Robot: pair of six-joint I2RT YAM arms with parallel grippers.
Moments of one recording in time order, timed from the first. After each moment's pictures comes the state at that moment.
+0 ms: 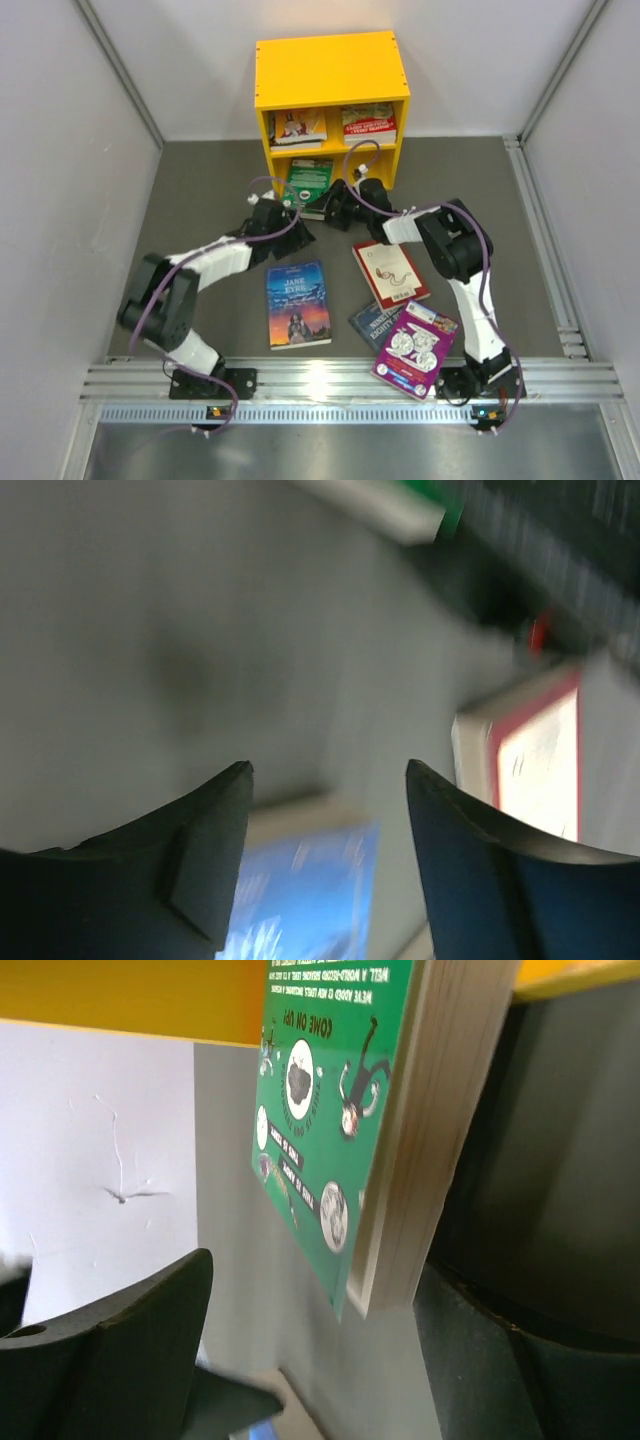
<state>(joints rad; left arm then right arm) -0.44 1.51 0.77 -0.01 0.07 -0.82 0.53 2.27 1.33 0.60 -0.43 1.08</state>
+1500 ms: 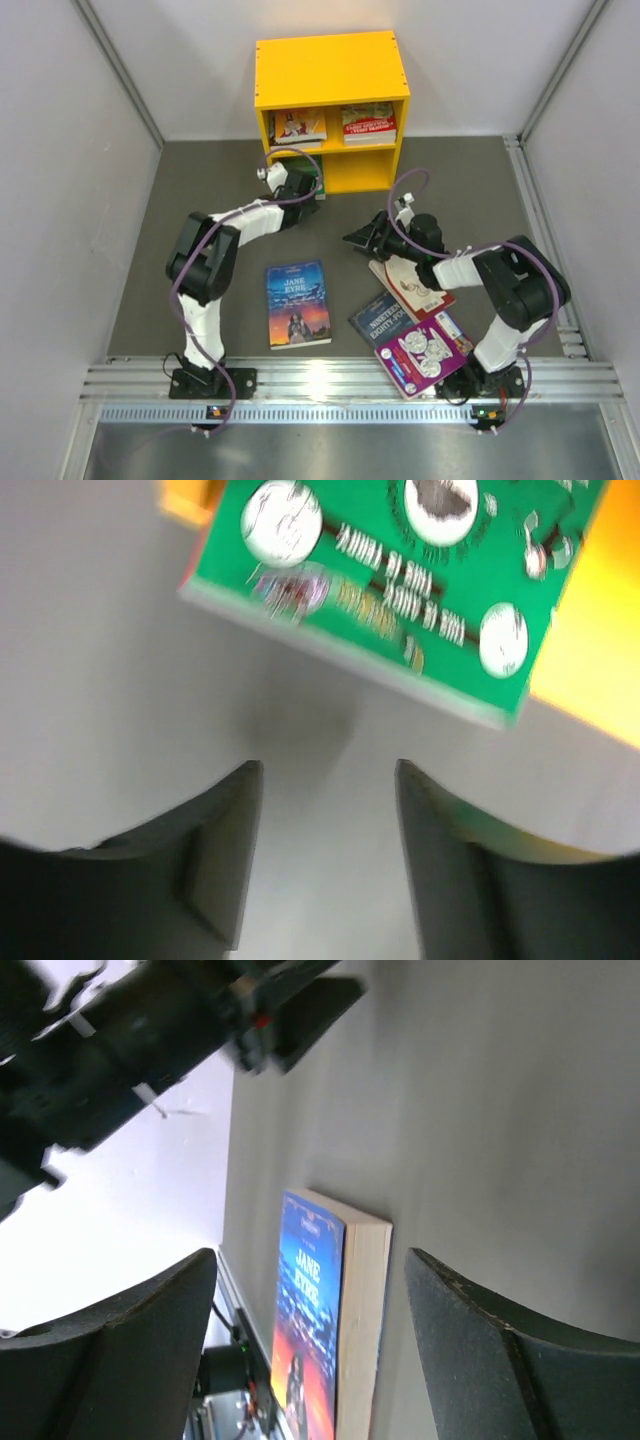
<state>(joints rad) -0.47 2.02 1.35 -0.15 -0.36 -0.95 0.45 1.71 0.59 0.85 -0.50 1.08</state>
